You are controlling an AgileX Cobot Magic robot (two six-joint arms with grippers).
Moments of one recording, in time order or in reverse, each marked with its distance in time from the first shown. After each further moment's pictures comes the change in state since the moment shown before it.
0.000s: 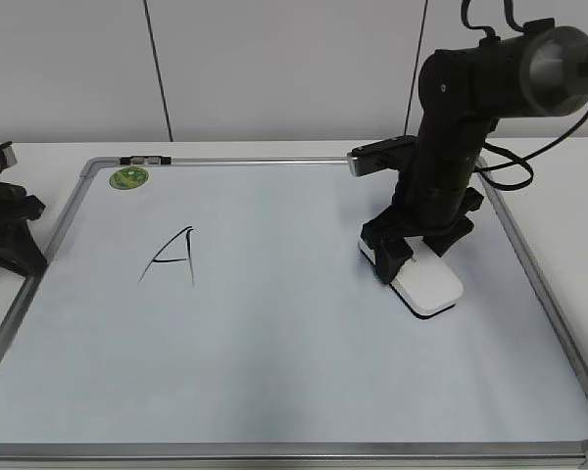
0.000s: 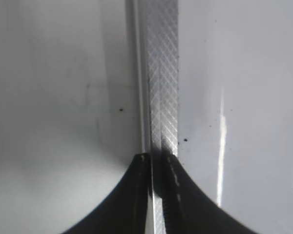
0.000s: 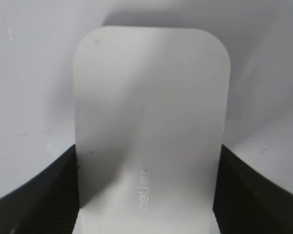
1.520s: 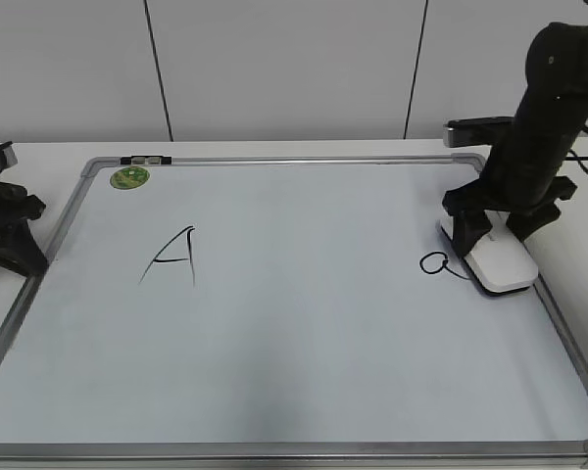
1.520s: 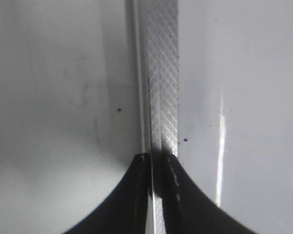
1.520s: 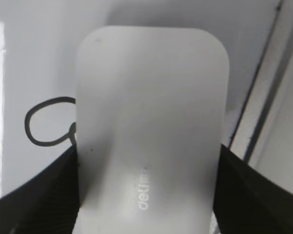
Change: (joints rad) left arm 0.000 0.000 0.000 0.004 0.000 0.000; right arm -0.227 -0.049 0.020 0.030 0.012 0.001
